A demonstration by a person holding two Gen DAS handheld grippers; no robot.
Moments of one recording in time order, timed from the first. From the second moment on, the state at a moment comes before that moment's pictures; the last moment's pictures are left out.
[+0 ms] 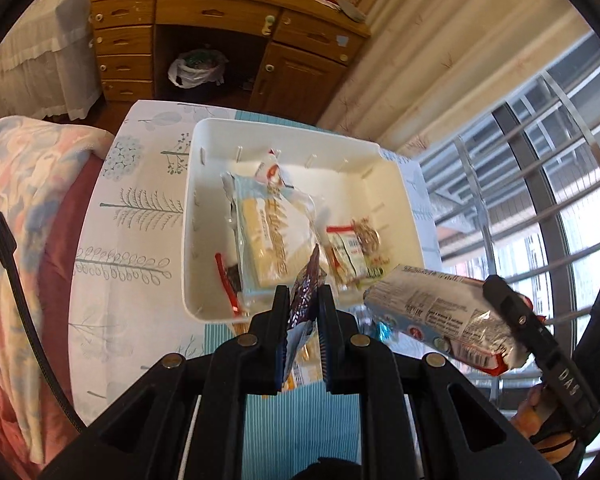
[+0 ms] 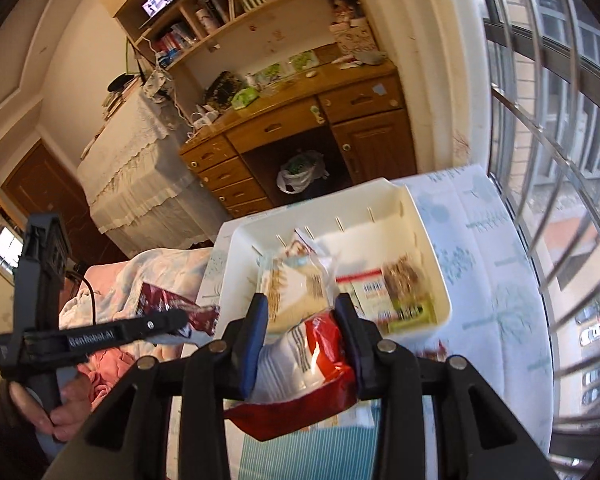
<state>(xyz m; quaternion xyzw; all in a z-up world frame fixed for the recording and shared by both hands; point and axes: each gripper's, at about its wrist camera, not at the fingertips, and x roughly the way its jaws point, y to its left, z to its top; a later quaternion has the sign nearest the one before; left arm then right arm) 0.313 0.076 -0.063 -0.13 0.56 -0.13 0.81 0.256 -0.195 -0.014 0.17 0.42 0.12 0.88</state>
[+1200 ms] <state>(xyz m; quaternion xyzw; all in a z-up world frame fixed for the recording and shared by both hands) 0.265 0.093 -0.087 -0.11 0.56 -0.11 0.81 0.291 -0.194 -0.013 0.18 0.43 0.08 0.88</state>
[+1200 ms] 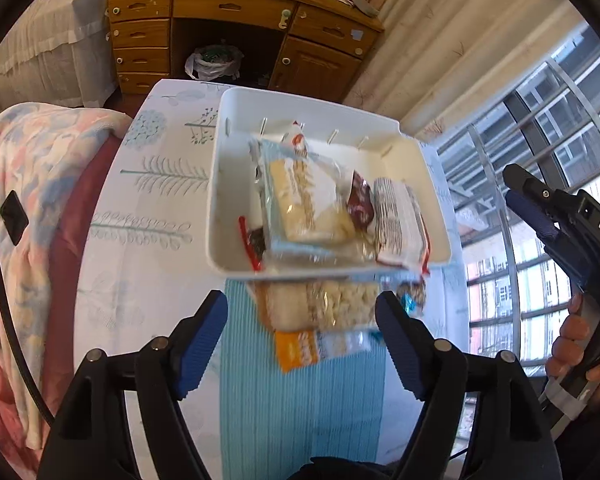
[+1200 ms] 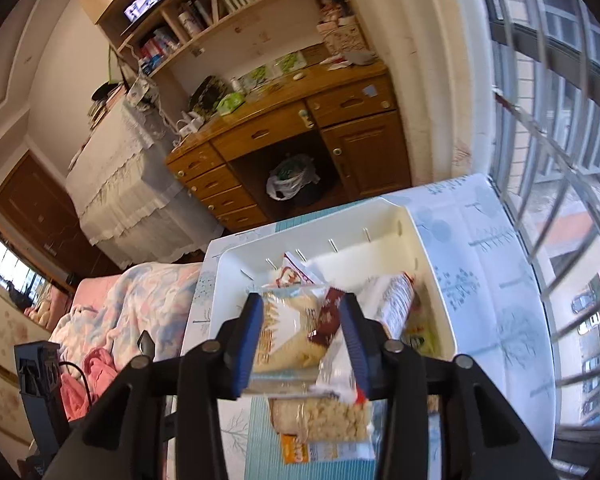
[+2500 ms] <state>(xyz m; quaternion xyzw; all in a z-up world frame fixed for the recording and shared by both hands) 0.188 0.068 -0.140 -0.25 0.61 0.07 0.75 0.219 -0.238 -0.080 0.00 0.52 0.13 0.85</state>
